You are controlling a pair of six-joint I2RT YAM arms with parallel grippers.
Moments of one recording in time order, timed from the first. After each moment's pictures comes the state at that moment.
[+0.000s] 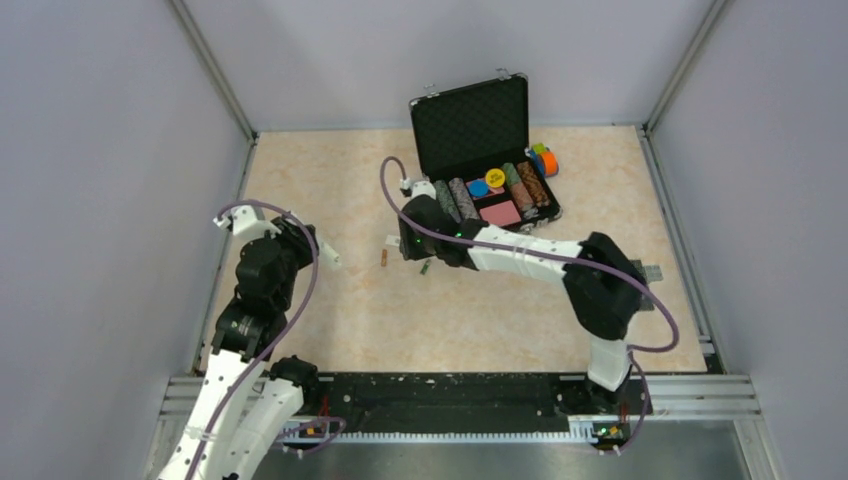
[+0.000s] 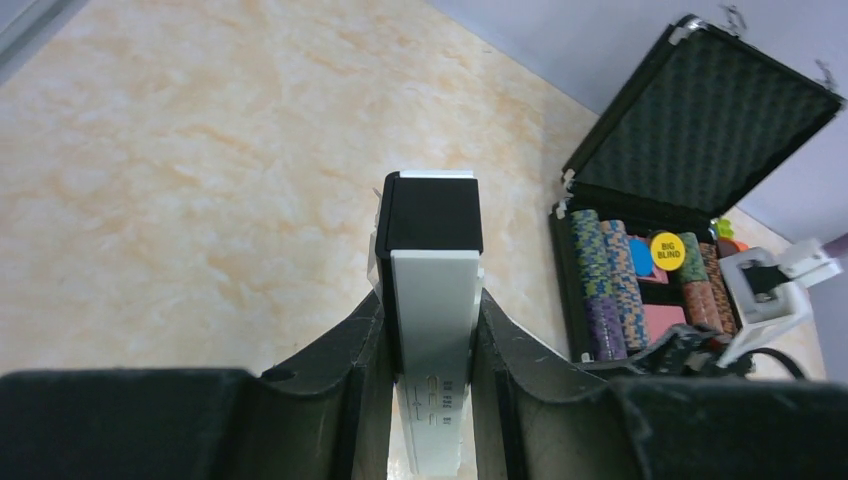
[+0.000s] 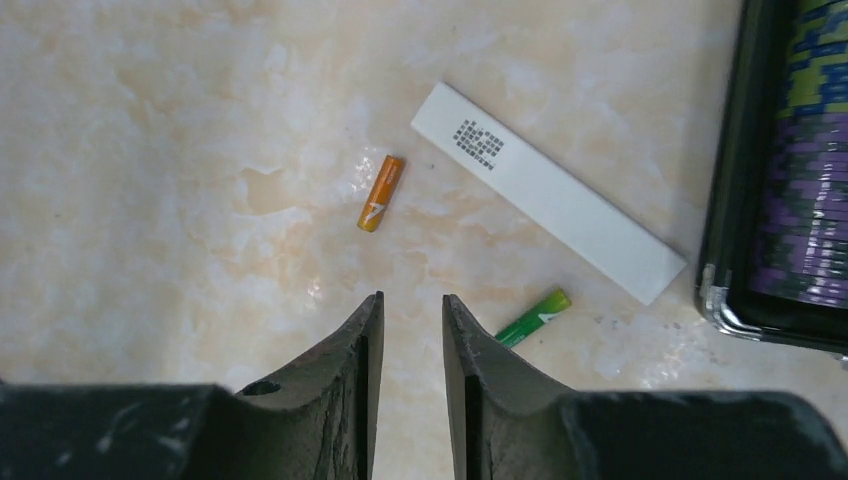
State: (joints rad) left arm -0.24 0.59 0.72 -0.35 -0.30 -0.58; right arm 0.94 1.81 1.33 -0.19 0.17 0.53
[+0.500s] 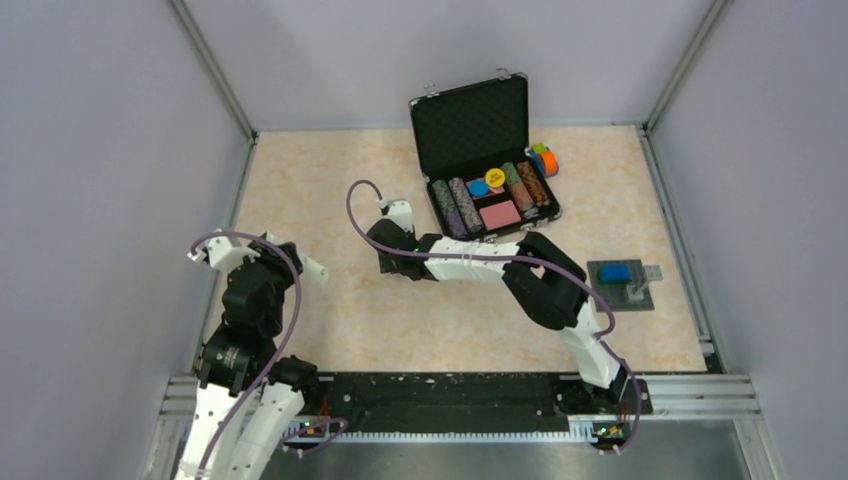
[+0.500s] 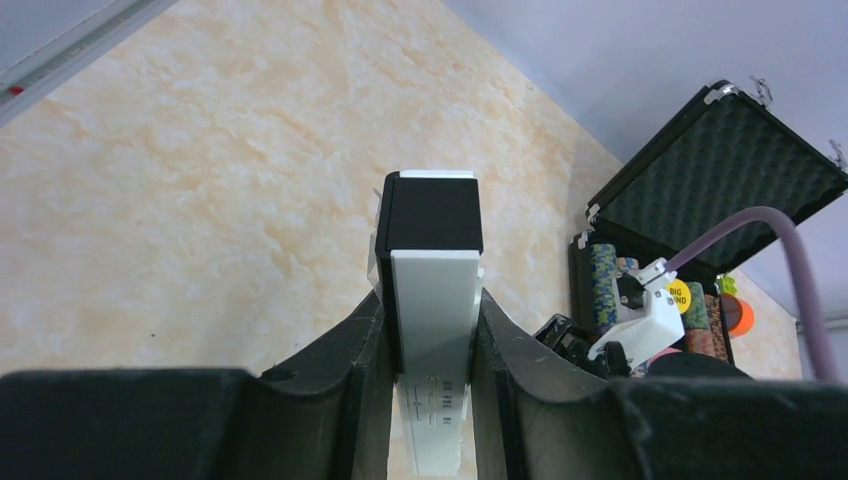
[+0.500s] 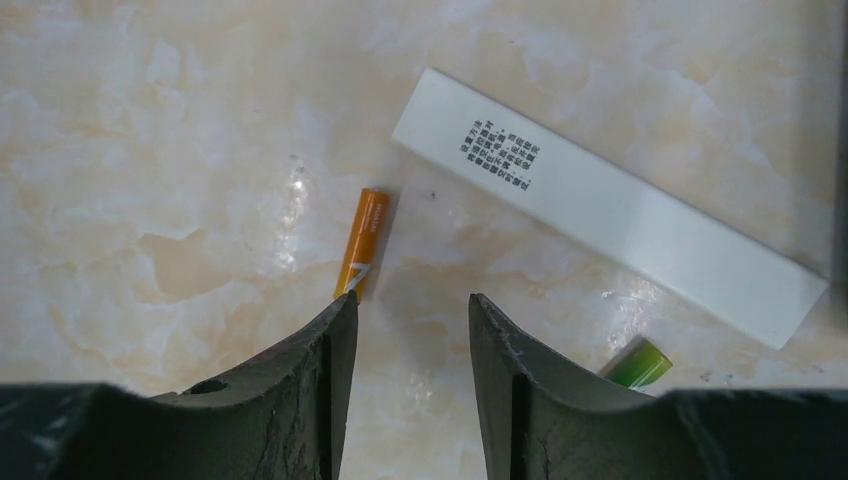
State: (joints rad) left arm -0.24 0.41 0.72 -0.56 -0.46 -0.71; right arm 1.05 2.14 1.57 -0.27 0.41 0.65
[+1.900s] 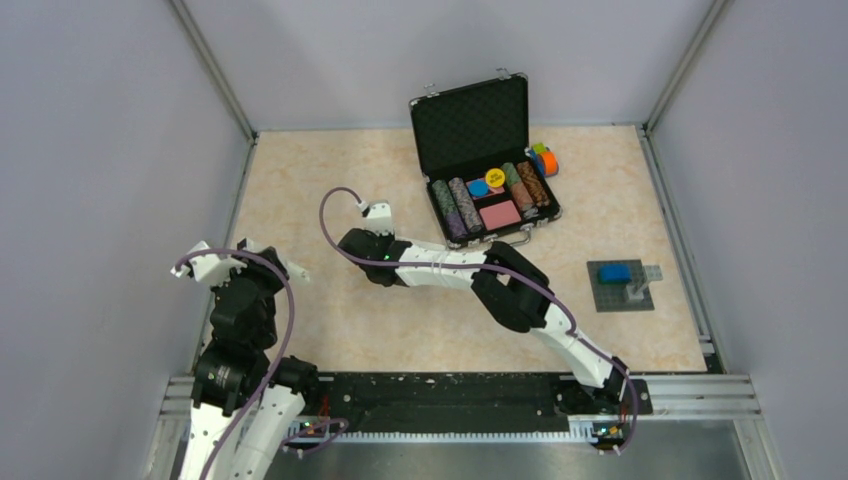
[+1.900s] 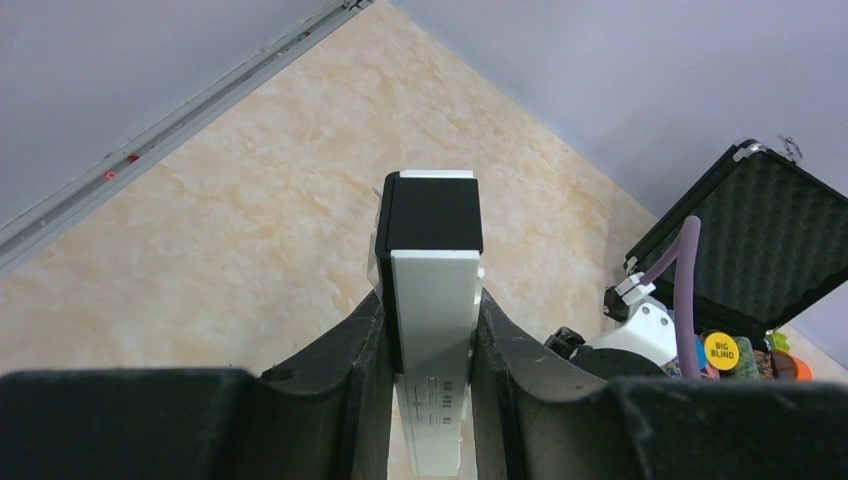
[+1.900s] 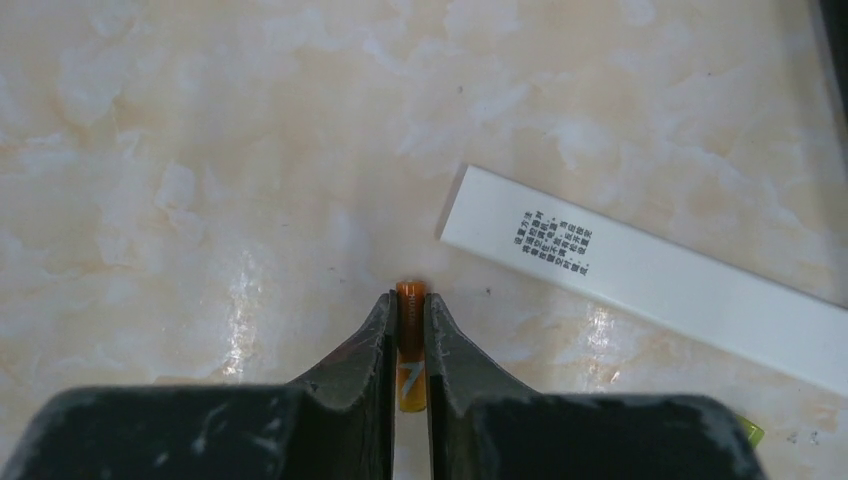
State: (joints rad) left arm -0.24 0.31 0.73 -0.59 -0.59 -0.60; right arm 1.11 2.40 1.88 -0.35 0.71 0.70
